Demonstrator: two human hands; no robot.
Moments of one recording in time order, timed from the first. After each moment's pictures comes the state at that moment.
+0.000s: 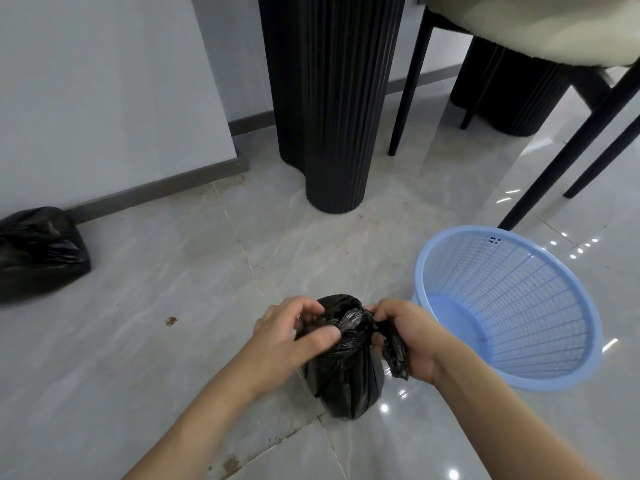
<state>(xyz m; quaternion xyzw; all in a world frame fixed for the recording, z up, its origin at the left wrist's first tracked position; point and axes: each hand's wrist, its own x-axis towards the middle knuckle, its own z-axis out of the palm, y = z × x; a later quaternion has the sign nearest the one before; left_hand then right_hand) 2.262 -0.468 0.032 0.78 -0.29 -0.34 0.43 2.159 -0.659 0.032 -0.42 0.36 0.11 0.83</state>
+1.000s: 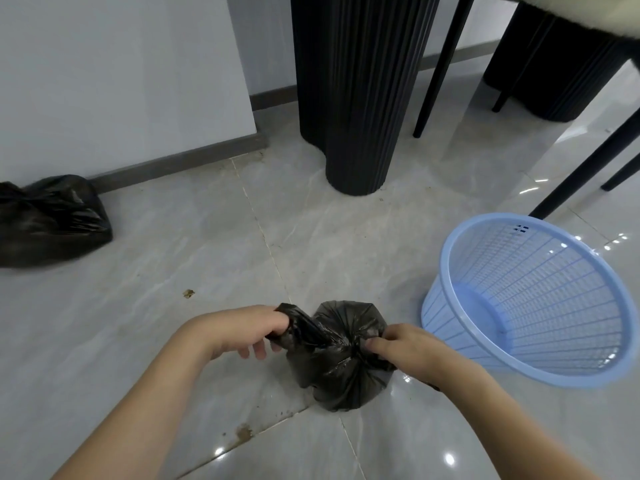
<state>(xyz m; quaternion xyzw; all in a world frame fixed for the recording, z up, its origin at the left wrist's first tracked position) 2.316 -0.431 0.021 0.79 -0.19 -0.54 0.21 2.141 -0.650 -0.017 -0.83 0.33 0.24 0.38</state>
